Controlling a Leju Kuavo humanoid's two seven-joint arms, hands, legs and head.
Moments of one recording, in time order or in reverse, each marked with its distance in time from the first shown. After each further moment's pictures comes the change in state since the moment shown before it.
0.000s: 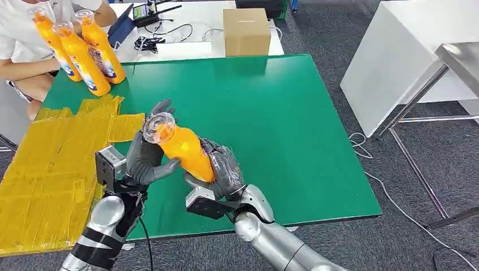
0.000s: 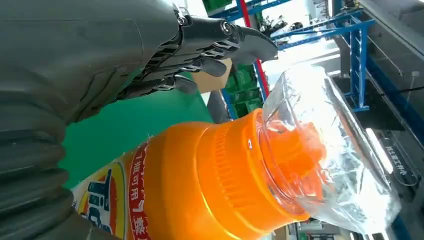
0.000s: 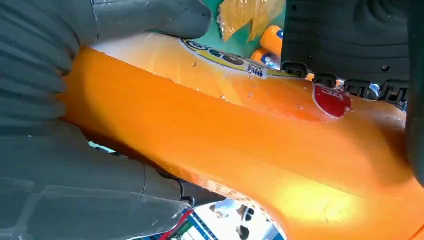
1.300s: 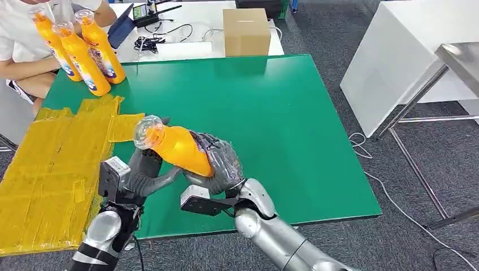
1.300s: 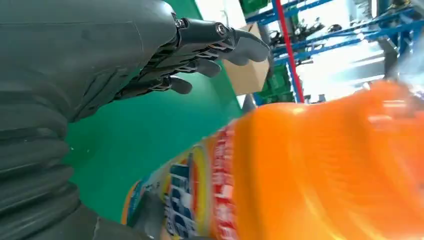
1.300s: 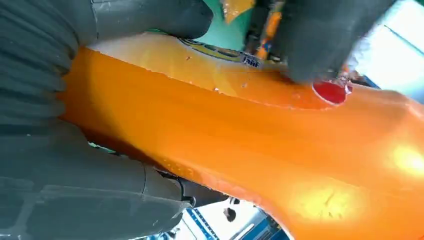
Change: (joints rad) left arm 0.102 0.014 0.020 -0.076 -0.007 0.022 0.043; right arm -0.017 -0.007 -0.037 -0.029 0.154 0.003 0.087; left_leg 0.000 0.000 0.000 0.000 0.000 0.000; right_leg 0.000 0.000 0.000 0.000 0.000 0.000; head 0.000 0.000
